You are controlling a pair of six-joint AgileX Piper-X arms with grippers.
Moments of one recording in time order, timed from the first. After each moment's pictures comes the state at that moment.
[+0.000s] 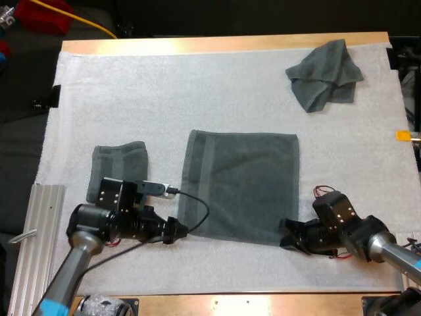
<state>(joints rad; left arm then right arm) -0.18 1.04 -0.56 0.92 0.52 -1.80 0.56 1.28 -0.35 0.31 -0.50 -0.89</state>
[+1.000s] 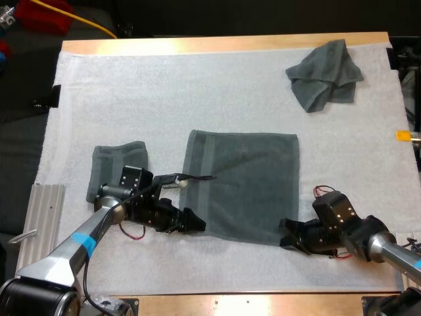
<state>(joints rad) -0.17 1.45 -0.57 0.67 0.79 -1.81 0.56 1.29 -0.35 0.31 -0.50 -0.89</state>
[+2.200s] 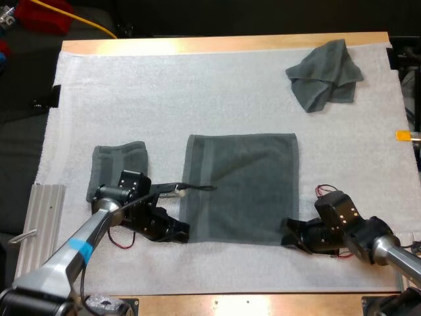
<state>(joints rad) -0.18 1.39 -0.57 0.86 0.64 -1.76 0.56 1.20 -0.36 0.37 -0.48 -0.89</state>
